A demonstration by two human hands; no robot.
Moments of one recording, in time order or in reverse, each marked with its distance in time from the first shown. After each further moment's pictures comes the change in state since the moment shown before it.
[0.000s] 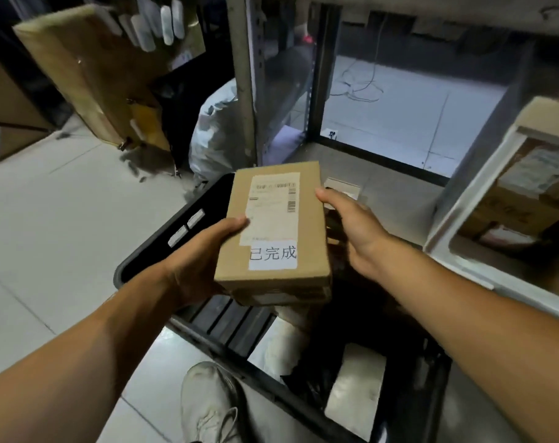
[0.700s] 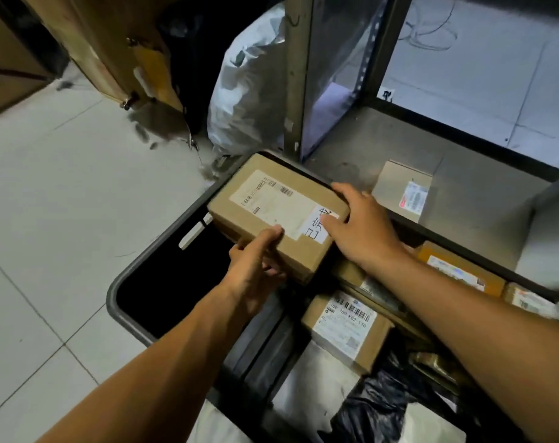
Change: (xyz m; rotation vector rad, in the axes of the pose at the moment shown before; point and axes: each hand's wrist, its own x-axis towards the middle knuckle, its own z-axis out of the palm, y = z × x) left_hand 0.145 -0.031 -0.037 -0.426 0.310 0.025; right_hand 0.142 0.051 0.048 -0.850 0.016 -0.240
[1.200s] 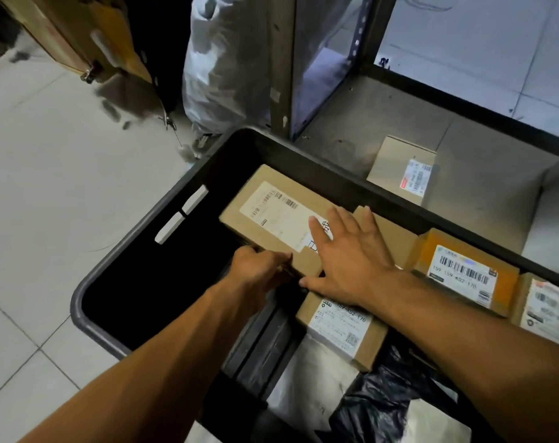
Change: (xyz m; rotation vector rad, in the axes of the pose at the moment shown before) left_hand 0.037 -0.026 0.009 0.349 0.127 -0.081; right_hand -0.007 0.032 0.036 -1.066 -0.376 -0.194
